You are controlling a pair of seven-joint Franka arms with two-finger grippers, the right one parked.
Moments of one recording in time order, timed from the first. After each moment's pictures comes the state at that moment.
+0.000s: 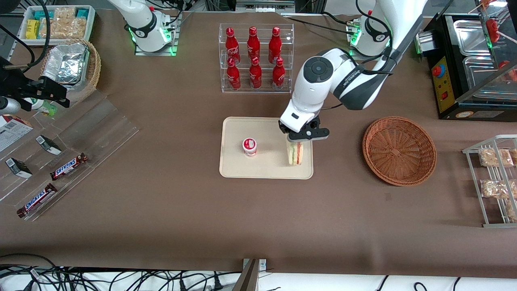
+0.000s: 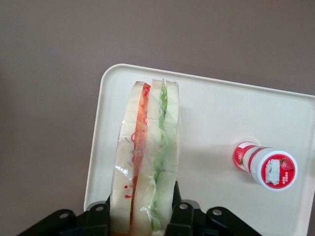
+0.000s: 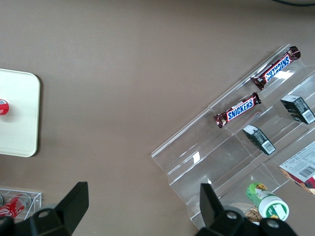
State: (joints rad) arm -0.10 0.46 -0.60 -1.83 0.37 2.28 -1.04
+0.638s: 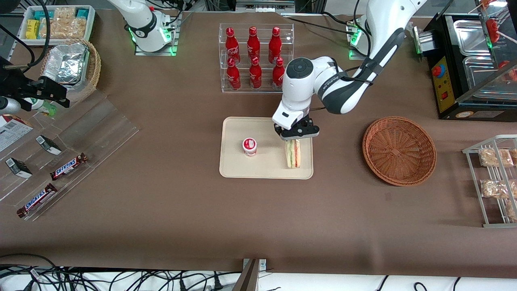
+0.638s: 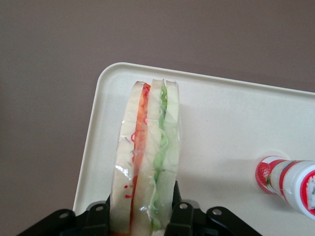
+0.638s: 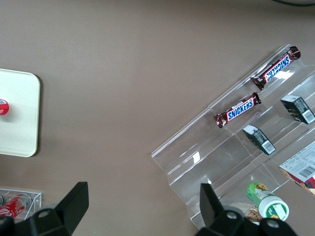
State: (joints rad) arm -0.12 0.53 -0.60 -1.89 0.66 2.37 -1.29
